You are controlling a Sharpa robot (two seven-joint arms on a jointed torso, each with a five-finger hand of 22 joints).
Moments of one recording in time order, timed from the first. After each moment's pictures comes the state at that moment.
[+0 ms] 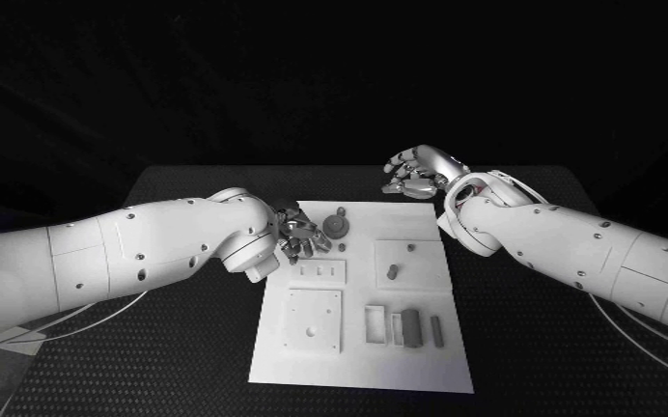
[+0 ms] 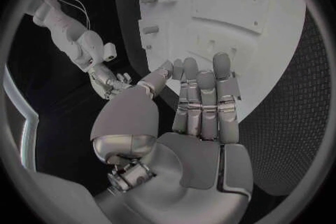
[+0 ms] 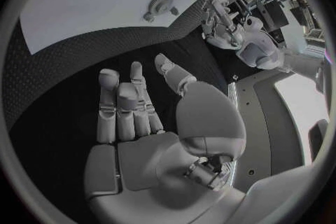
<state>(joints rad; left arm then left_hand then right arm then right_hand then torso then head) 1.38 -0.67 -0.24 1.44 -0.72 -0.20 -0.52 0.99 -0.04 0.54 -0.19 0.05 1.08 0.05 0.42 0.41 1.30 -0.03 0.48 0.62 1.18 -0.12 0.99 0.93 0.01 1.28 -0.21 0.28 1.25 1.21 -0.60 0.00 1.19 -1.21 -0.45 -0.01 1.07 -0.12 0.55 -0.29 0.06 0.82 0.17 0.17 0.57 1.22 0.08 0.09 0.46 1.23 -0.03 1.32 0.88 0.20 1.16 -0.02 0.84 1.31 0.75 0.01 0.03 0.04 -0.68</state>
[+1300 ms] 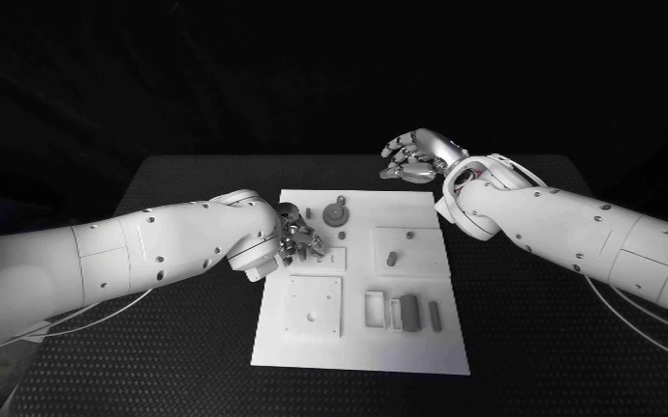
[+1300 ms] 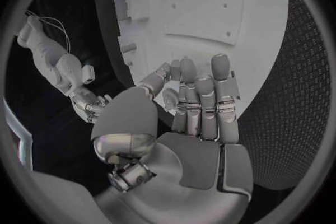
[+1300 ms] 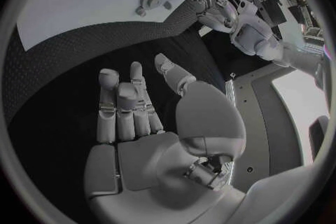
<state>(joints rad) 1.31 -0.62 -0.24 1.37 -0.82 -0.14 -0.57 0.95 -0.01 0.52 -0.19 0.07 1.10 0.04 0.42 0.41 1.32 -0.05 0.58 0.64 1.19 -0.14 1.12 0.90 0.01 1.32 -0.24 0.32 1.31 1.22 -0.60 0.00 1.19 -1.19 -0.44 0.00 1.08 -0.12 0.55 -0.29 0.06 0.82 0.17 0.17 0.57 1.22 0.08 0.09 0.46 1.23 -0.03 1.32 0.88 0.20 1.15 -0.02 0.84 1.31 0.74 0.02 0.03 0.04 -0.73</state>
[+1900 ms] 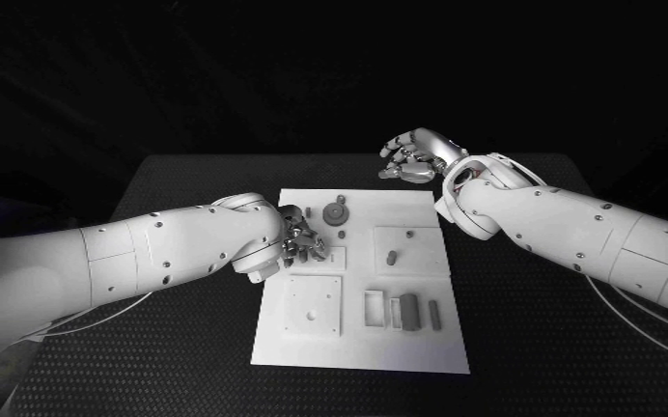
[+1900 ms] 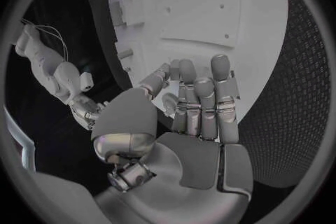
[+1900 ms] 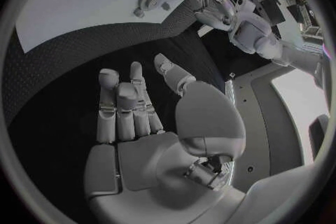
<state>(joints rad) 1.29 -0.60 -0.24 1.36 -0.87 -0.13 -0.58 0.93 0.00 0.52 -0.21 0.10 1.11 0.03 0.42 0.41 1.32 -0.07 0.62 0.64 1.19 -0.15 1.16 0.88 0.01 1.33 -0.24 0.34 1.31 1.22 -0.60 0.00 1.19 -1.19 -0.43 0.00 1.08 -0.12 0.54 -0.29 0.06 0.82 0.18 0.17 0.57 1.22 0.08 0.09 0.46 1.23 -0.03 1.32 0.88 0.20 1.15 -0.01 0.84 1.31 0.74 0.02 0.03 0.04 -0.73</state>
